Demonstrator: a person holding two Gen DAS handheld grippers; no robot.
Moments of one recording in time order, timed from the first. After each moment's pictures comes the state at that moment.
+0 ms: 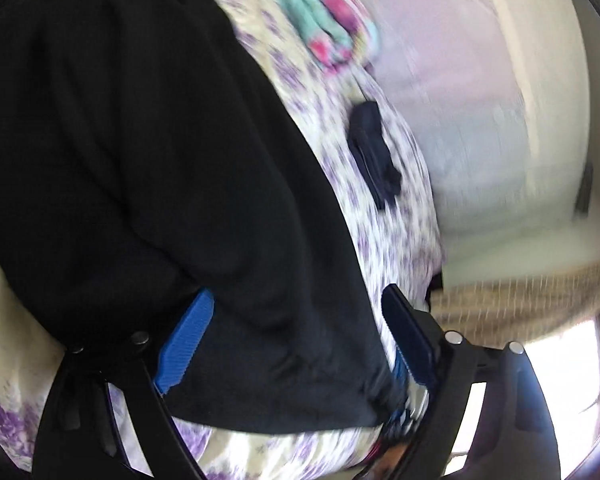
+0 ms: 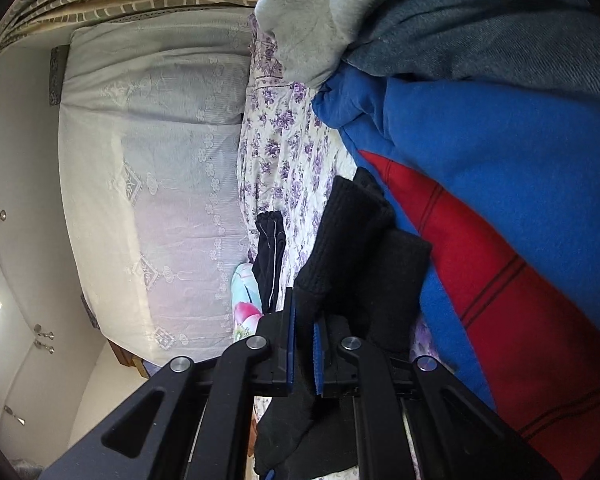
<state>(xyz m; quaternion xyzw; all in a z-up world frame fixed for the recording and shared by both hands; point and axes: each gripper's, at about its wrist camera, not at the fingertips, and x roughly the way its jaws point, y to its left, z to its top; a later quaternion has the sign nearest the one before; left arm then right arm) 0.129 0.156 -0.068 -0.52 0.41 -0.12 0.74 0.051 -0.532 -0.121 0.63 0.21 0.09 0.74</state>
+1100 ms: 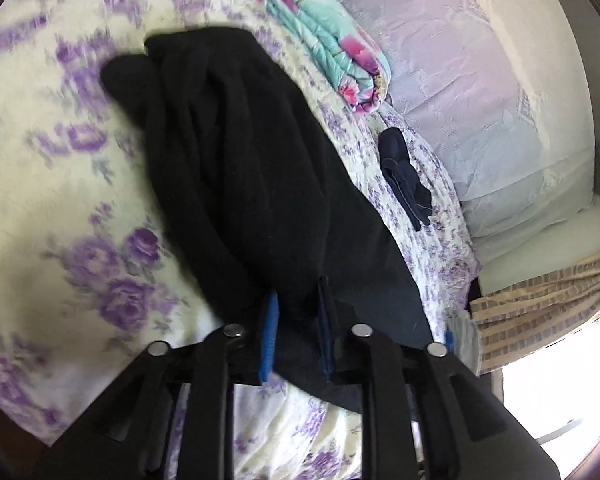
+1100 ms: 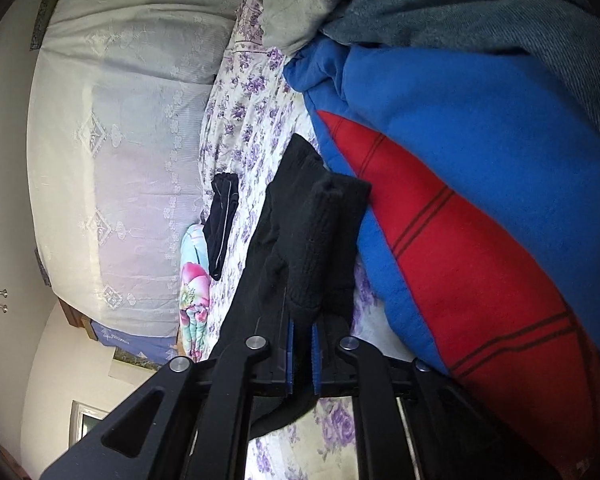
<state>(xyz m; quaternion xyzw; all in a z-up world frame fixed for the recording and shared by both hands) 0.073 0.229 -0.069 -0.43 0.38 -0.06 0.82 0.024 -0.524 -0.120 0.57 0.30 0.07 0.76</state>
